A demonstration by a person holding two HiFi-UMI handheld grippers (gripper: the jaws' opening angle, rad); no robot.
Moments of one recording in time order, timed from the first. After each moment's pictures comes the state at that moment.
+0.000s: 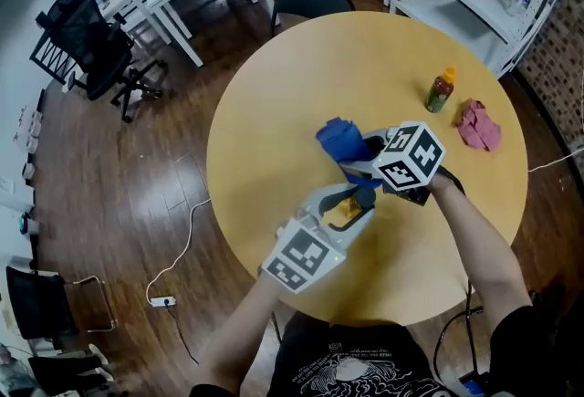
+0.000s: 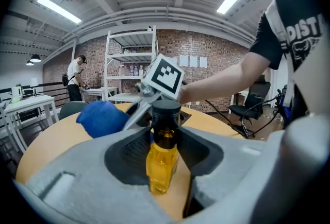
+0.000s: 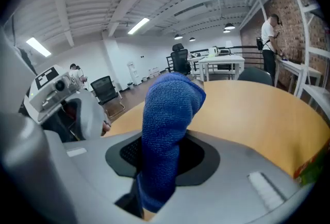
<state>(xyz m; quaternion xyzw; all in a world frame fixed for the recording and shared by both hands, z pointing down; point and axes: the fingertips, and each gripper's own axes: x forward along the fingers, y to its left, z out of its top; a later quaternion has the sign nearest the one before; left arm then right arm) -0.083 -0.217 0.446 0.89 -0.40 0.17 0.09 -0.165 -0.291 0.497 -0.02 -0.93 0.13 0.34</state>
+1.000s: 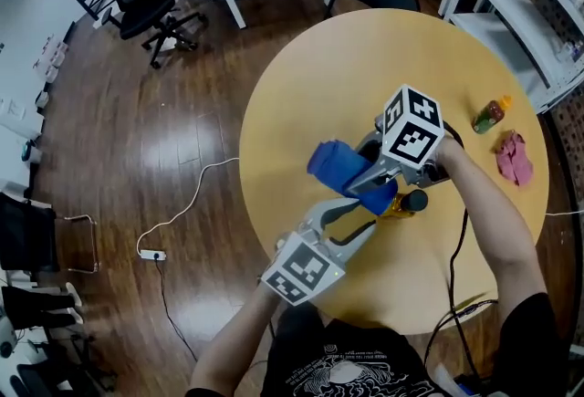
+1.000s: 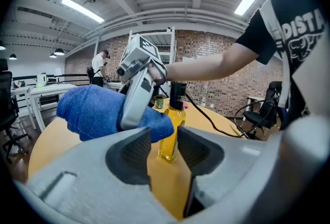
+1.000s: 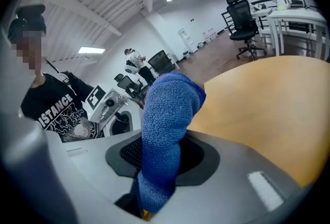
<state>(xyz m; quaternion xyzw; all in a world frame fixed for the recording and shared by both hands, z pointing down) -0.139 -0.167 0.470 0.85 -0.49 0.15 0.13 -0.218 -0.178 0.480 -0.39 -0.79 0.16 0.45</state>
